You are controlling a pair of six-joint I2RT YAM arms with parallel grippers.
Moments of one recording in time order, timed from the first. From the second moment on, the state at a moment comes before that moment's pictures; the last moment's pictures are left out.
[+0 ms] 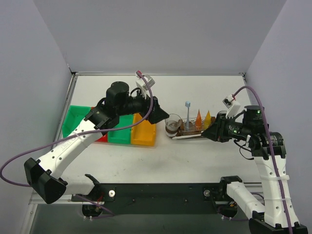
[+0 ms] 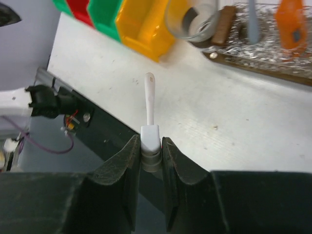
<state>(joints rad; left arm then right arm) -0.69 1.29 1.29 -0.28 0.49 -0.30 0.13 0.84 1.15 -1.05 -0.65 0.20</state>
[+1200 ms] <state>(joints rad) -0.46 1.38 1.28 -0.26 0.54 -0.36 -0.13 1.06 1.13 -0.88 -0.54 0.11</state>
